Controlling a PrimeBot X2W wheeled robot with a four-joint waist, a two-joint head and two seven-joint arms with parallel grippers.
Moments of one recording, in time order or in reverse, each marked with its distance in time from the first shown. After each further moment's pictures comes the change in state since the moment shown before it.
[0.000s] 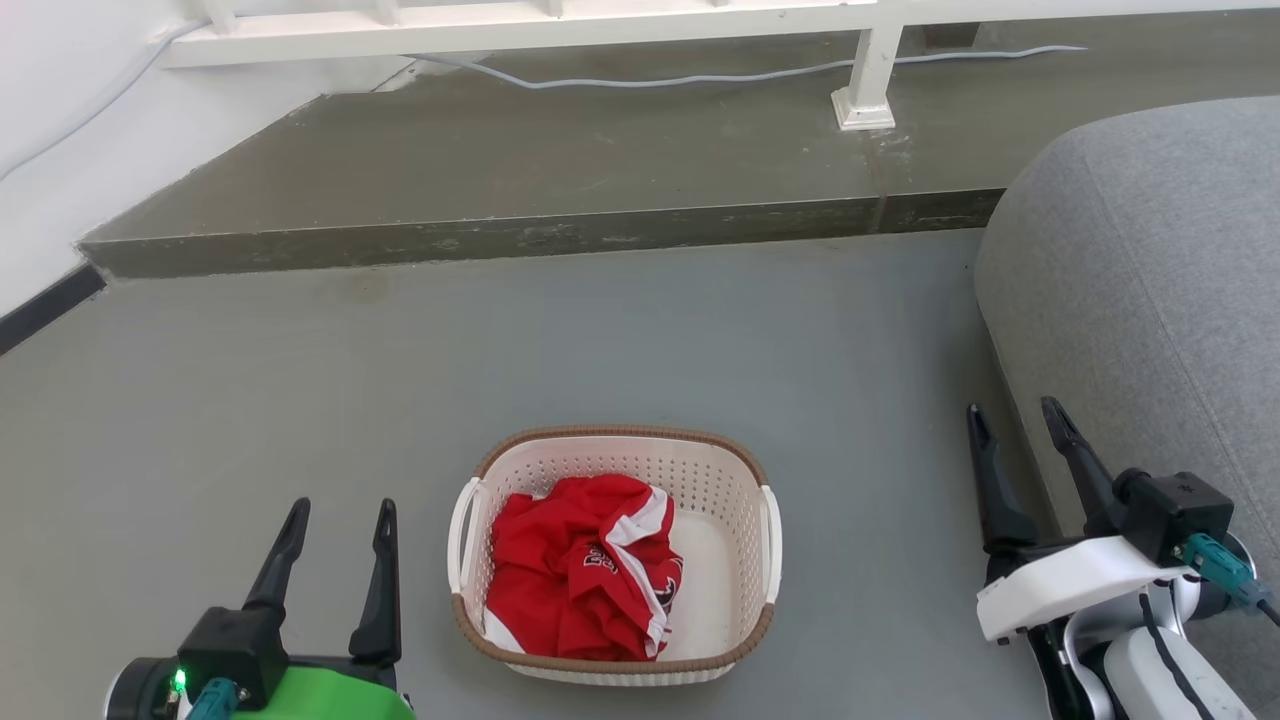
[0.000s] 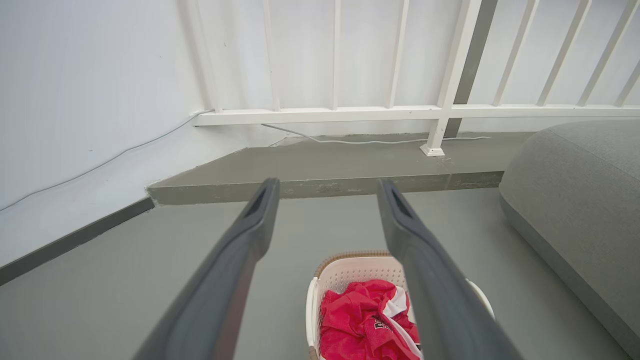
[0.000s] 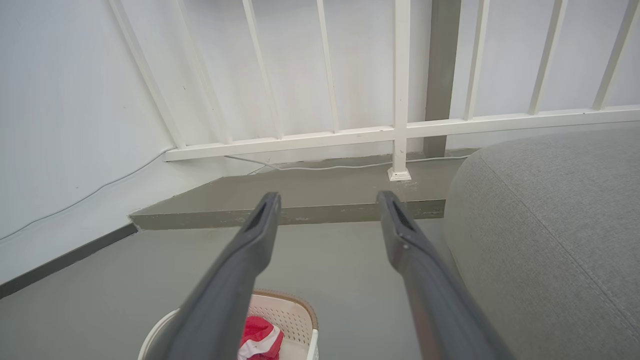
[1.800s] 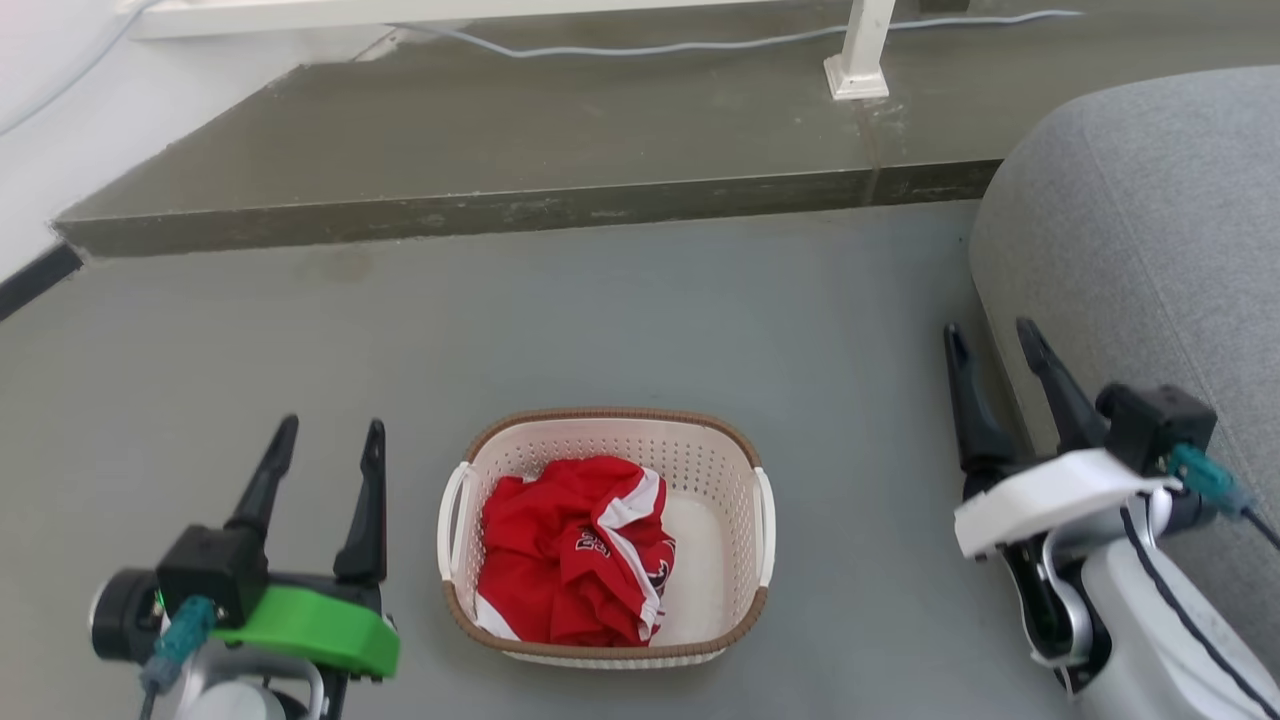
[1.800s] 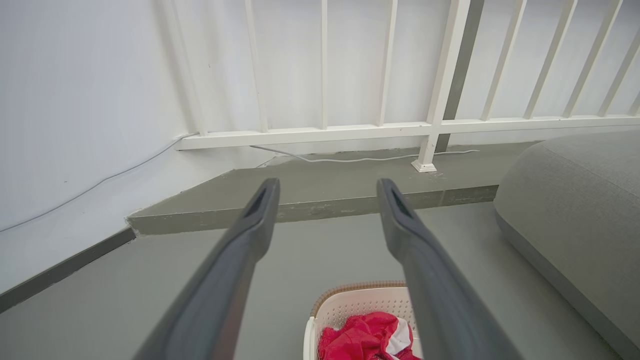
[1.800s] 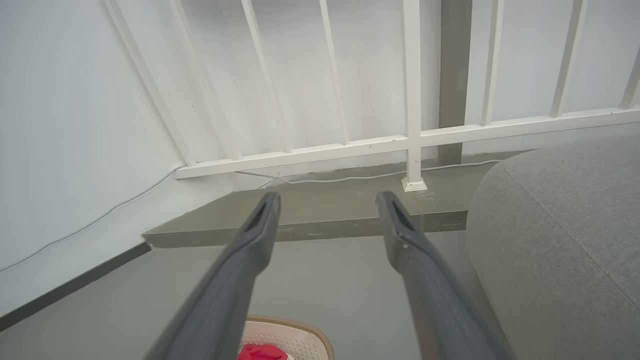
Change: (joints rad) left arm -0.176 0.063 -0.063 0.095 -0.085 -0.012 -0.047; right arm -0.187 -0.005 0.058 0.110 0.094 0.010 -0.008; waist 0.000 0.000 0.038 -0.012
